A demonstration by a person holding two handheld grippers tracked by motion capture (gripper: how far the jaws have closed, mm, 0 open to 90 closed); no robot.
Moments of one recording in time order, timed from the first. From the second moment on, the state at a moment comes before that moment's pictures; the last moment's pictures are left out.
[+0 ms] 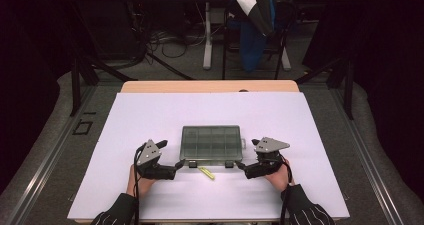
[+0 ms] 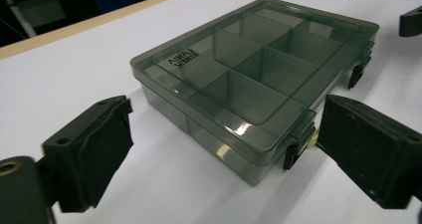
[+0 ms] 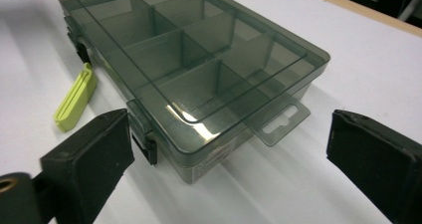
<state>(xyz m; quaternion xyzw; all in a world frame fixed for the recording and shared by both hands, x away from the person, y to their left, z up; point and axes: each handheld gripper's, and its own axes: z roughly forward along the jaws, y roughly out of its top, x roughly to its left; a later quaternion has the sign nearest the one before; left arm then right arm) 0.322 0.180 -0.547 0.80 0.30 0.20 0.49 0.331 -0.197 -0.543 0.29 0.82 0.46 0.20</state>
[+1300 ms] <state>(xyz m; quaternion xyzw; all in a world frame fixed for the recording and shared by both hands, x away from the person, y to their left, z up) 0.331 0.172 -0.564 0.84 0.26 0.13 0.46 0.332 -0.191 -0.553 0.28 0.85 0.43 0.16</state>
